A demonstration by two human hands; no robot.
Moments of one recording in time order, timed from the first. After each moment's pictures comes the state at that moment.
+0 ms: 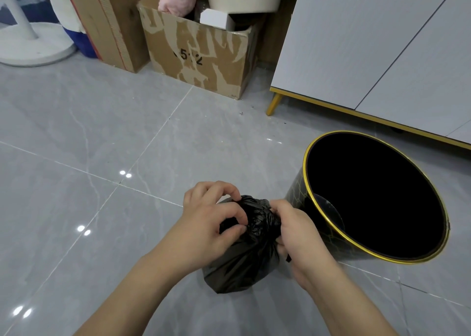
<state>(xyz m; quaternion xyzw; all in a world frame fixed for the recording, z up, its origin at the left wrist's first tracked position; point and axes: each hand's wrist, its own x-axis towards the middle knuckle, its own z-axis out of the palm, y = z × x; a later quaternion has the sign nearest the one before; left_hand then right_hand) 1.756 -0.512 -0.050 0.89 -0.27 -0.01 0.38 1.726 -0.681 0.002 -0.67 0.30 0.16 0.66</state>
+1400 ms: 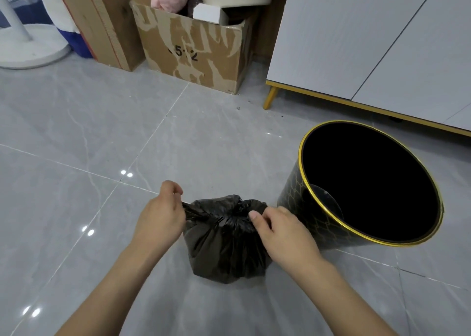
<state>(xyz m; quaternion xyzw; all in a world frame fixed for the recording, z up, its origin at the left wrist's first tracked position) 1.769 -0.476 -0.077 0.94 0.06 -0.04 0.32 1.714 -0.696 -0.058 -0.96 0.08 0.12 0.24</state>
